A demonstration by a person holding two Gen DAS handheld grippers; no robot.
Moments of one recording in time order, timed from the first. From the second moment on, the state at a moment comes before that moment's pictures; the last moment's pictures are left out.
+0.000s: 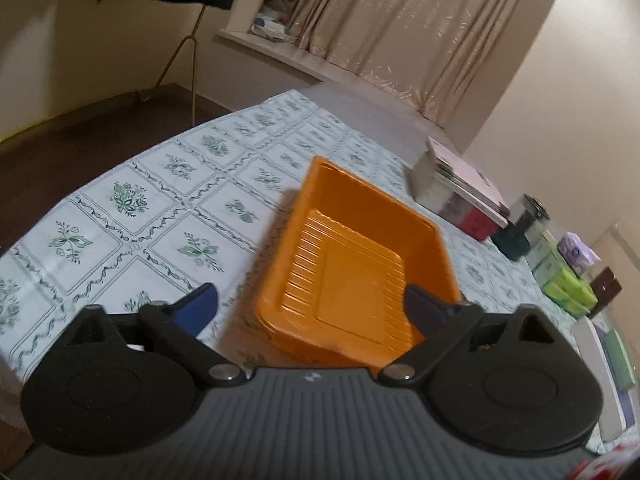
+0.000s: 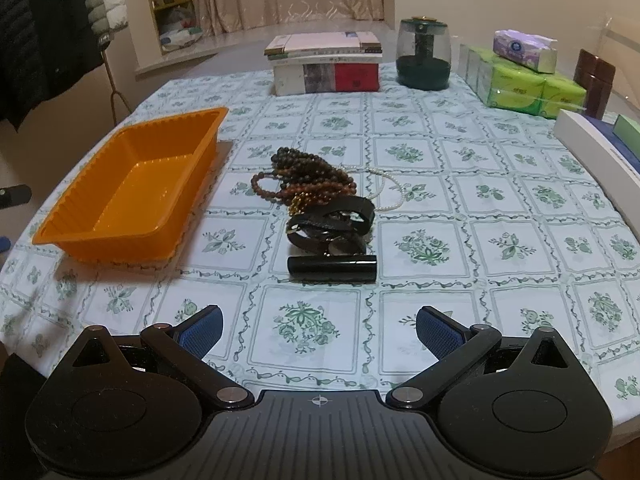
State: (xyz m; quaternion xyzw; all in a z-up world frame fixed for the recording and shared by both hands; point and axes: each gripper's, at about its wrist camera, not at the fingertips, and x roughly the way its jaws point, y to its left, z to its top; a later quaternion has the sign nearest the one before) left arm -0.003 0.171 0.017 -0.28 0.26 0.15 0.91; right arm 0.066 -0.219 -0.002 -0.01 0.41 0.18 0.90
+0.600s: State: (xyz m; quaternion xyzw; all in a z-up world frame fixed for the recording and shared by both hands) left arm 0.037 0.196 -0.043 -0.33 0.28 0.12 0.89; right arm 0.087 -0.197 -0.018 -0.04 0.43 0.17 0.89
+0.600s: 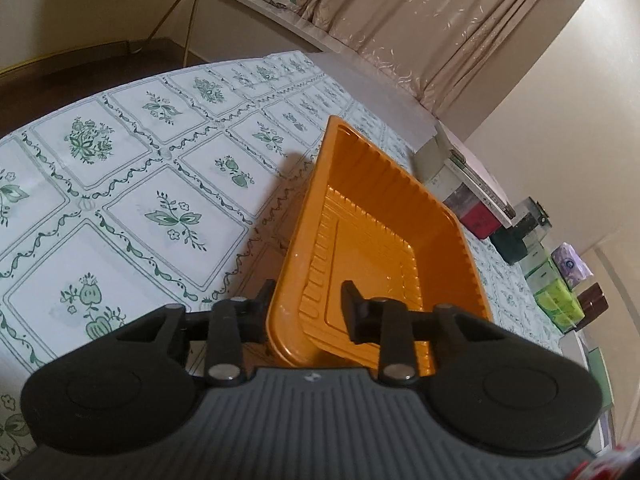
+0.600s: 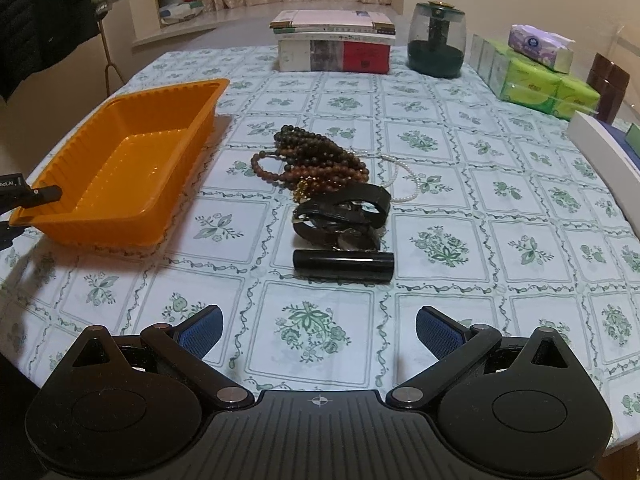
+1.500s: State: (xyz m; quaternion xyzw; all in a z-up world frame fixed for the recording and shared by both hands) left arm 0.066 0.115 0.039 0.03 0.33 0.12 0.94; right arm 0.137 -0.199 -0.071 -0.02 0.38 0.14 0.92
